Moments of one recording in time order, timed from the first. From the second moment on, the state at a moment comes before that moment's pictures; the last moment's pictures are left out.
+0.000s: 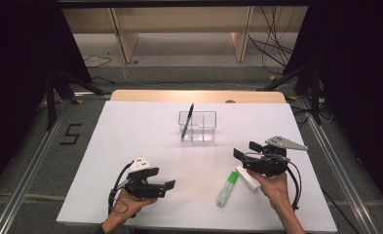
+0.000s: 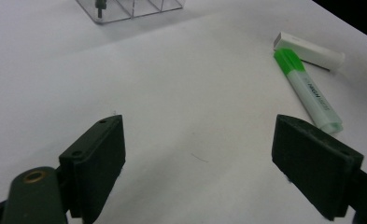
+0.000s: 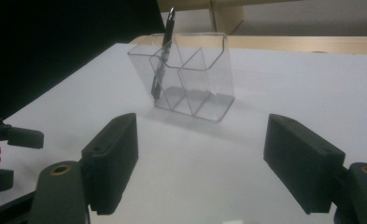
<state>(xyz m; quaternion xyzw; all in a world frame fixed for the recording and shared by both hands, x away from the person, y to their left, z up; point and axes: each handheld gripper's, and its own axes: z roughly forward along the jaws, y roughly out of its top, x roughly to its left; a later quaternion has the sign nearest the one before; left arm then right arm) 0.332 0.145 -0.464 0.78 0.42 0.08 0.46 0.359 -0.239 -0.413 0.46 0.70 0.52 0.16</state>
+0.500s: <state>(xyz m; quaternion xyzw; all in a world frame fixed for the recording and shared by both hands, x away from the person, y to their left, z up) 0.331 0.115 -0.460 0.80 0.40 0.06 0.44 0.334 -0.250 -0.424 0.46 0.71 0.50 0.17</state>
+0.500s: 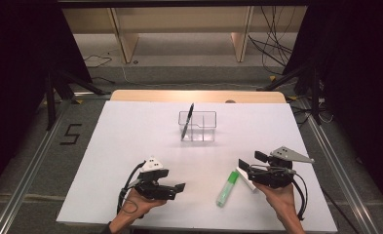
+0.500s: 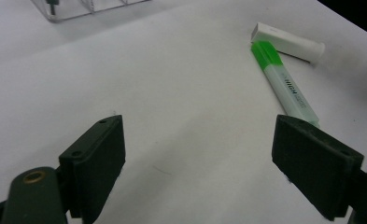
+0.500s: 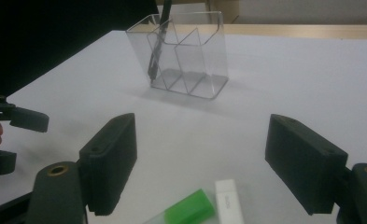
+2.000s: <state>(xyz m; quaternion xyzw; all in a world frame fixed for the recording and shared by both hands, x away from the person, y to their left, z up) 0.323 -0.023 -0.470 0.89 0.29 0.05 0.36 0.290 -0.281 -0.448 0.50 0.69 0.49 0.17</state>
